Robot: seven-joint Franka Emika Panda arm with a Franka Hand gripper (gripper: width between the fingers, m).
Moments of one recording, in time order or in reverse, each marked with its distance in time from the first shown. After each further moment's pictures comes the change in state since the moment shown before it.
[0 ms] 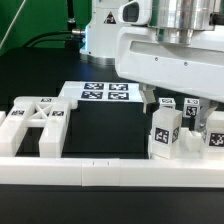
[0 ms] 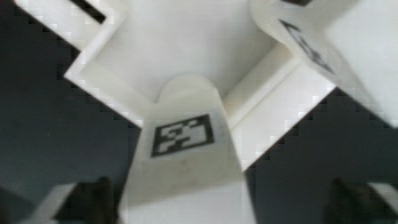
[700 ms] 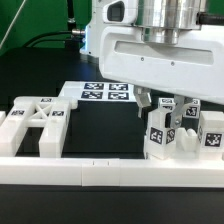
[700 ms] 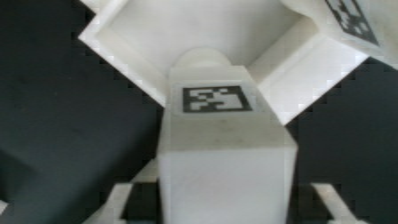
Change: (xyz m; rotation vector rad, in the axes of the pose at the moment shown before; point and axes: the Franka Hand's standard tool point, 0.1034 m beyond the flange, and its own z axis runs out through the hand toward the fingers) arm 0.010 0.007 0.001 0.006 0.015 -0.036
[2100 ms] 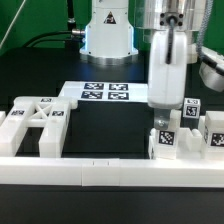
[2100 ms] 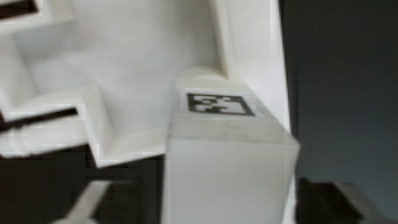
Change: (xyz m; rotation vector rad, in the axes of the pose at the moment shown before) arm -0.011 0.000 0.001 -0.027 -0.027 0.764
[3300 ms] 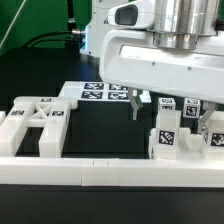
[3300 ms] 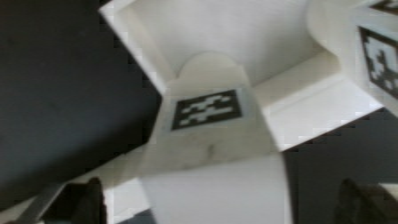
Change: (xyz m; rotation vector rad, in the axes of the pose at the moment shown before) arm 0.000 -0.008 0.003 0.009 0.048 -1.098
